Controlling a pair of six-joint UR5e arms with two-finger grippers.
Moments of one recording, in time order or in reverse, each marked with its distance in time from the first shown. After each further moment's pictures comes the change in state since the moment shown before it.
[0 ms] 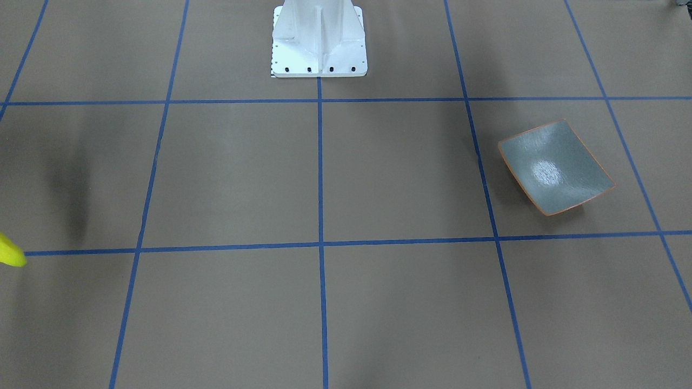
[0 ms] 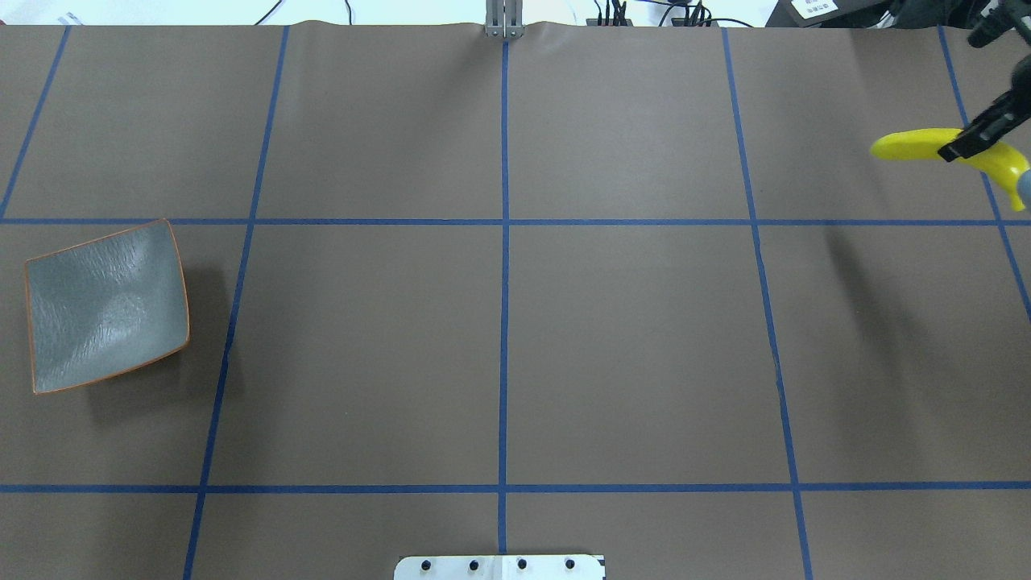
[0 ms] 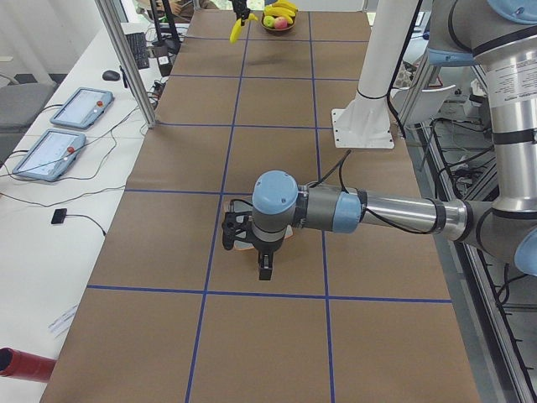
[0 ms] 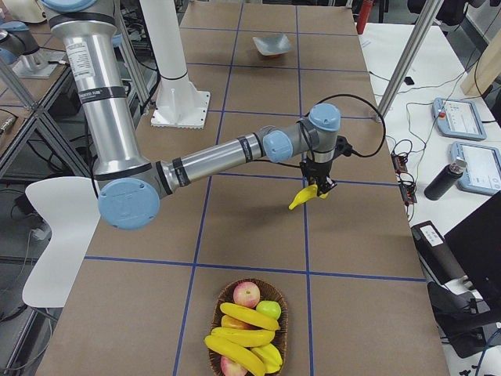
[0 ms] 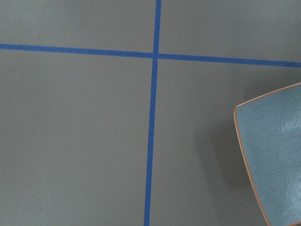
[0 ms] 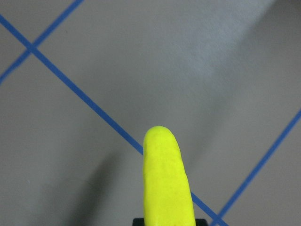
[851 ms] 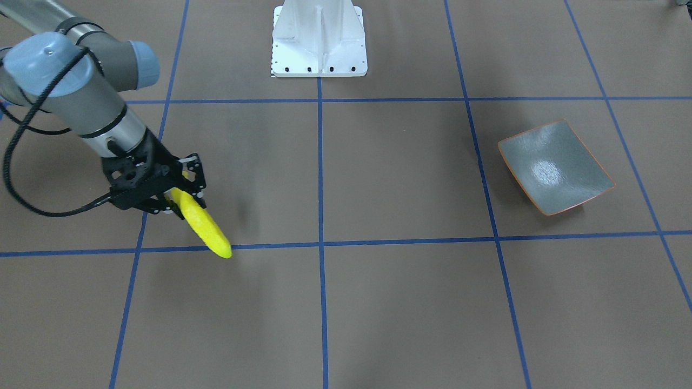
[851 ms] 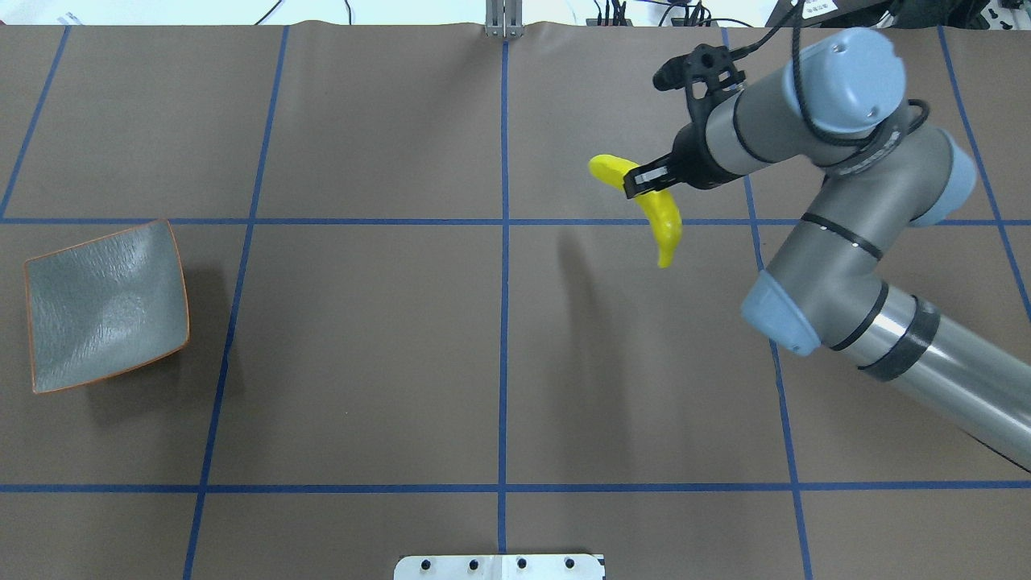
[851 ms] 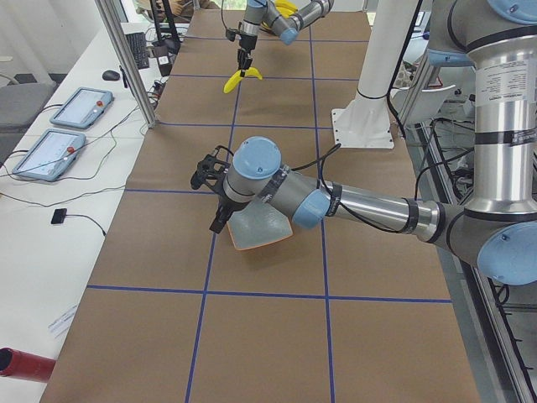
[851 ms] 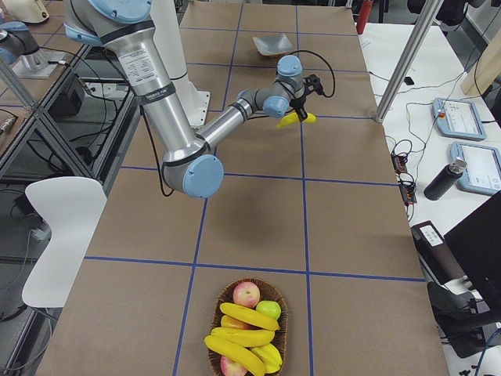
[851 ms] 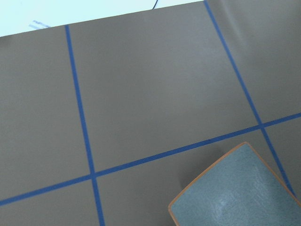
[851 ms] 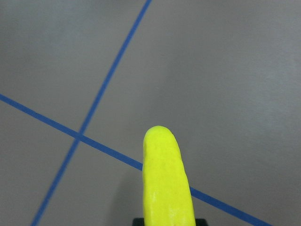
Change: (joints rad) left arm 0.036 -0.128 0.065 -0.442 -0.112 -0.028; right arm -0.490 0.251 0.003 0.389 -0.312 0.952
